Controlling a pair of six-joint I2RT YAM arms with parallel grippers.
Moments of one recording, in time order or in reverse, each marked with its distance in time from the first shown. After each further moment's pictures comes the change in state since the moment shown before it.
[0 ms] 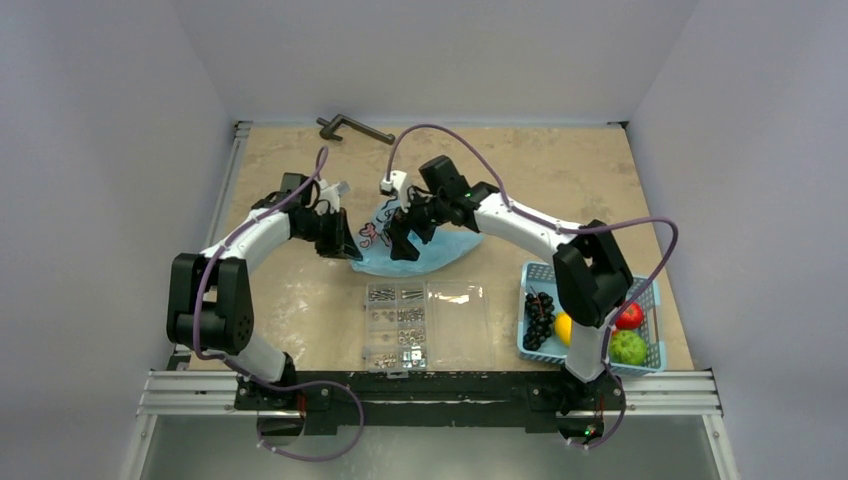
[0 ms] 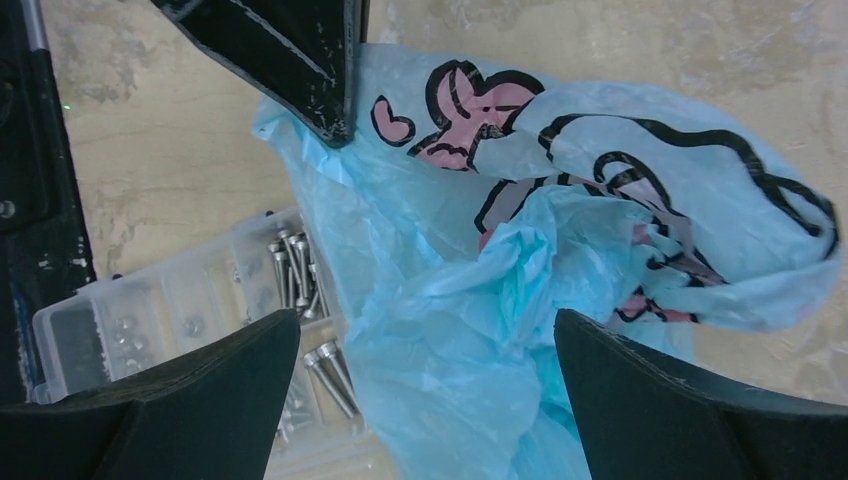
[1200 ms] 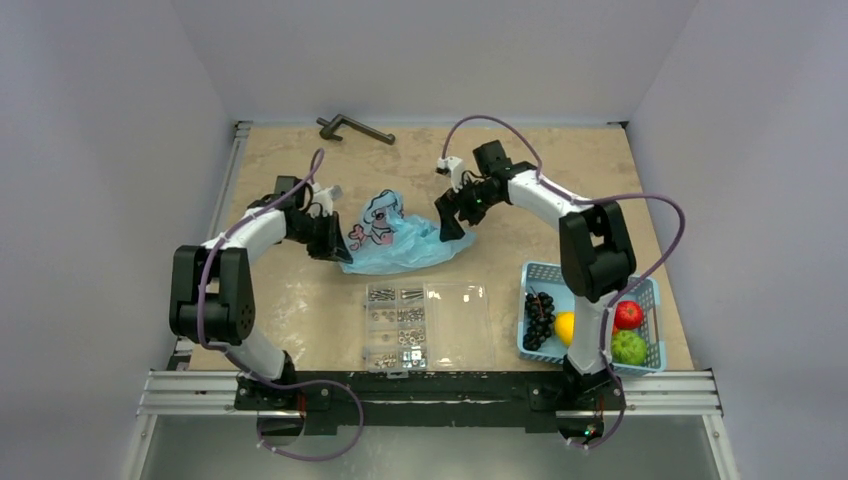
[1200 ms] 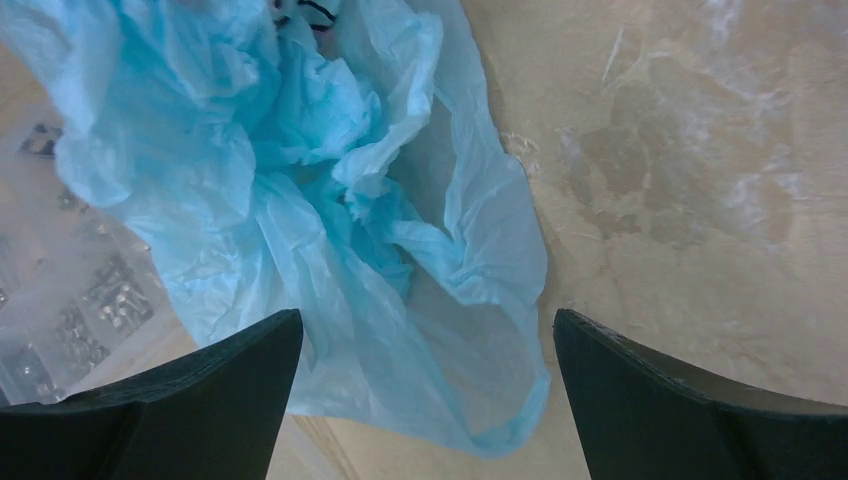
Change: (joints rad) left arm 0.063 0.043 -0.009 -0.010 -0.046 0.093; right arm -0.305 0.085 0.031 -0.182 -0.035 -0.068
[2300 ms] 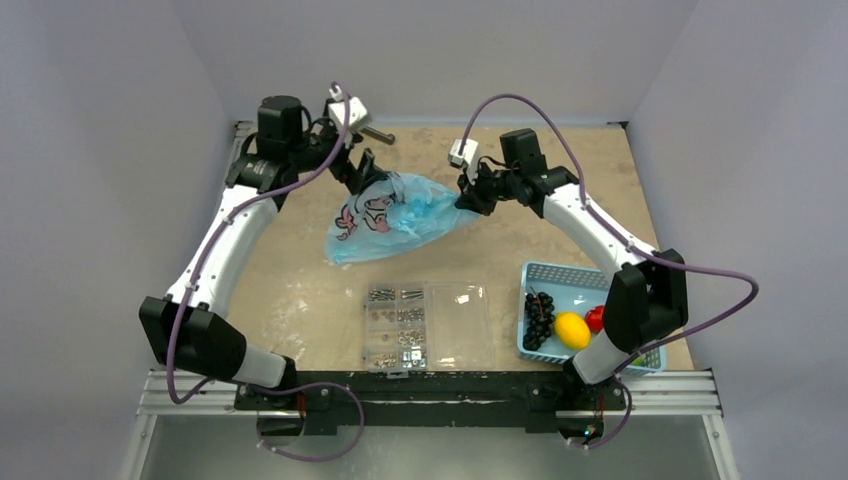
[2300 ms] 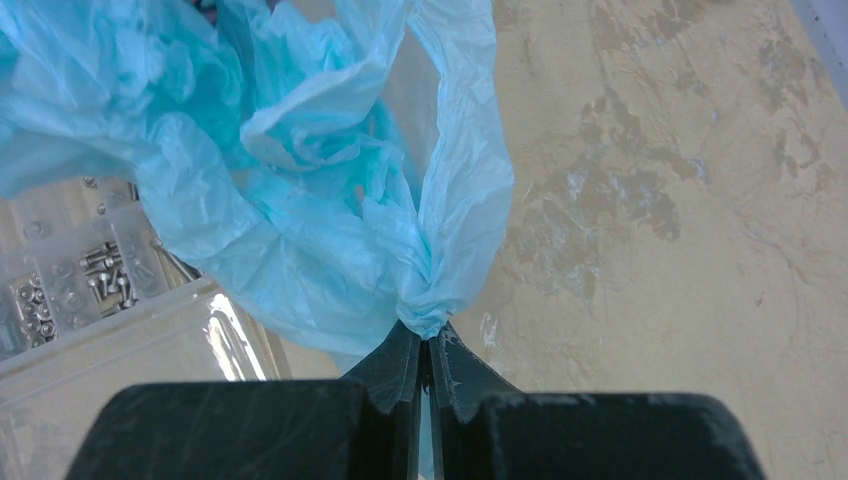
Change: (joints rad) left arm -0.156 -0.182 0.492 0.160 0.066 0.435; right arm 0.011 -0.339 -0.136 0.097 -0.026 -0.217
